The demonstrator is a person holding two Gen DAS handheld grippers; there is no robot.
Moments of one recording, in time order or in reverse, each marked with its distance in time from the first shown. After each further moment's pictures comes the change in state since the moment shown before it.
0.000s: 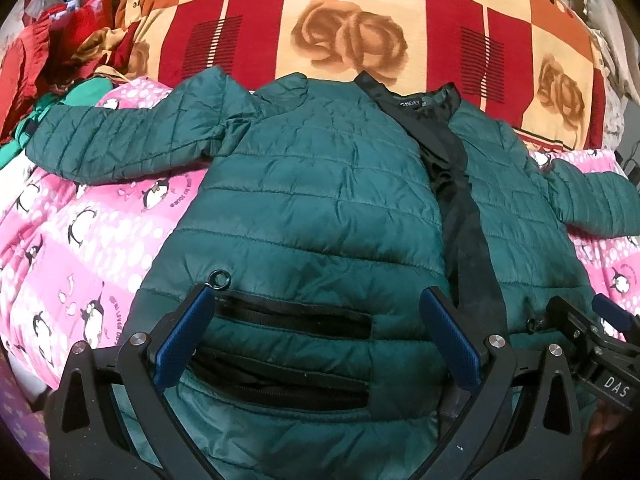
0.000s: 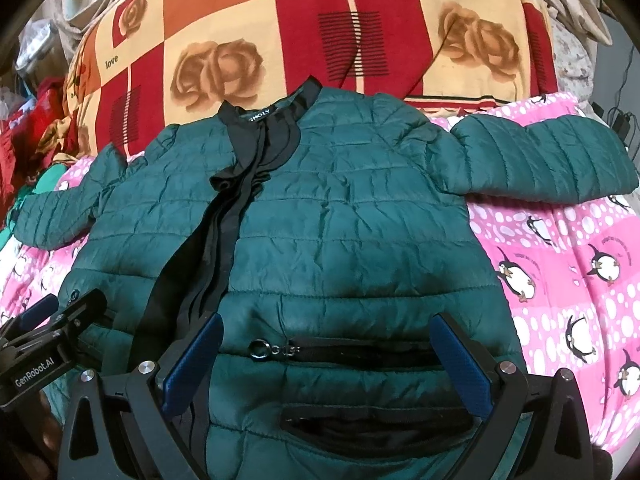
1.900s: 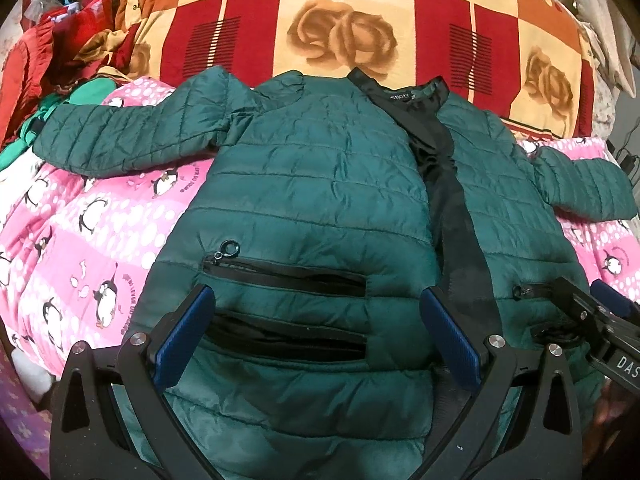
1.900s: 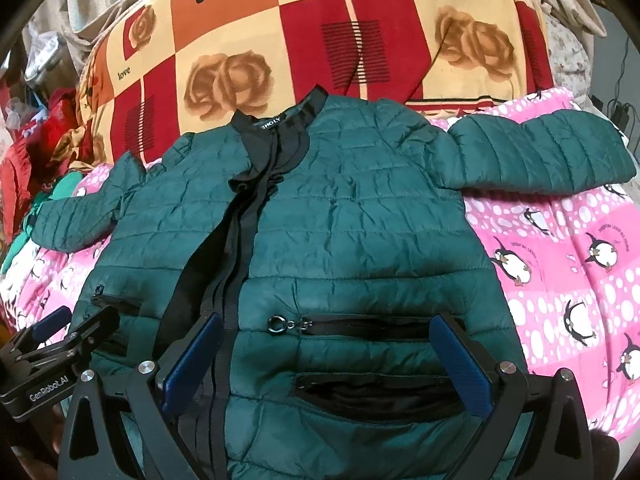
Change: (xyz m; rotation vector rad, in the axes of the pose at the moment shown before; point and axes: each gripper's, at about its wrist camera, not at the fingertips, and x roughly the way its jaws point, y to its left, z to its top) left arm -0.024 -0.002 -0.010 0.015 0.017 -0.008; right arm -0.023 0.002 -0.014 0.011 -0.042 0.014
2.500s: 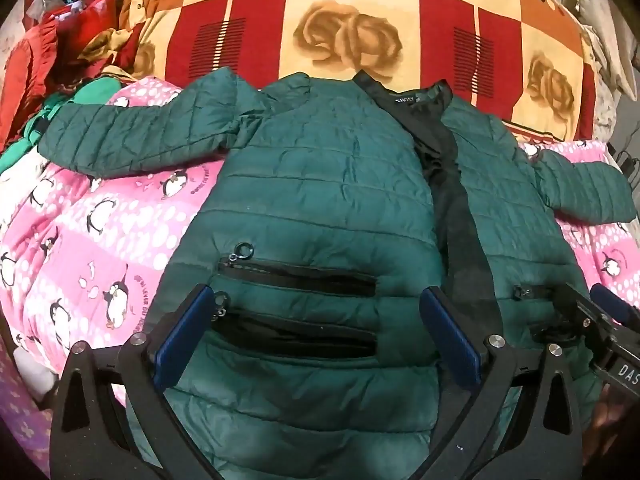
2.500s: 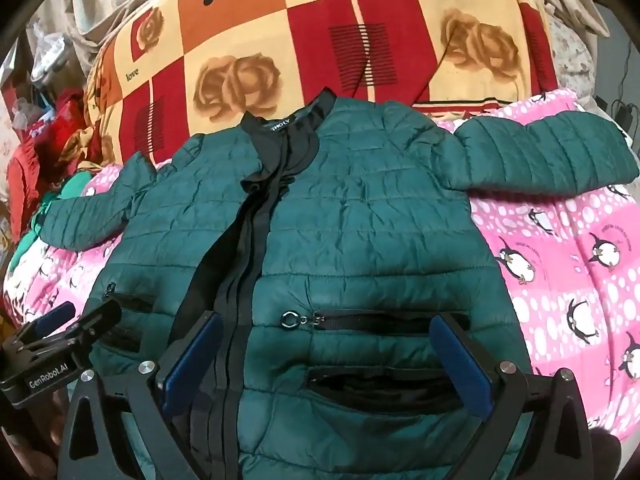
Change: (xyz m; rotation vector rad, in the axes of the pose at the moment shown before) left arm -0.005 0.003 0.007 -0.015 0.005 0.004; right arm -0.009 0.006 -0.002 0.000 -0.006 0.024
